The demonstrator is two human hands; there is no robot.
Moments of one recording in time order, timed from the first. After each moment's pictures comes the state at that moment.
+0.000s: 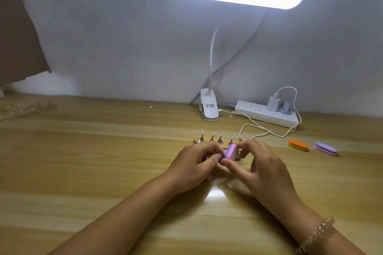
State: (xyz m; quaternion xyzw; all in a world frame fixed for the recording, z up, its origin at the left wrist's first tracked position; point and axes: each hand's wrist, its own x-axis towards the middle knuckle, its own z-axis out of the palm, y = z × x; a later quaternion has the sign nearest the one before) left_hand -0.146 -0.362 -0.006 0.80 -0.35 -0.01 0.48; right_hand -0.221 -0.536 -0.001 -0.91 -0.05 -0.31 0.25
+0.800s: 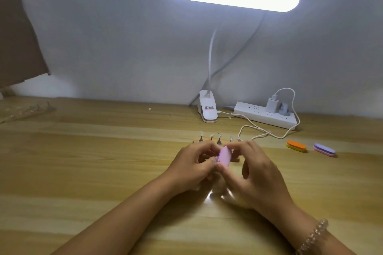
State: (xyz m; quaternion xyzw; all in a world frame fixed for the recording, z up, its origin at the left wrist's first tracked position) left_hand -0.145 -0.363 -0.008 0.76 -0.34 -0.04 0.55; right_hand -0.224 -0.525 0.000 -0.91 -0.08 -0.32 0.26
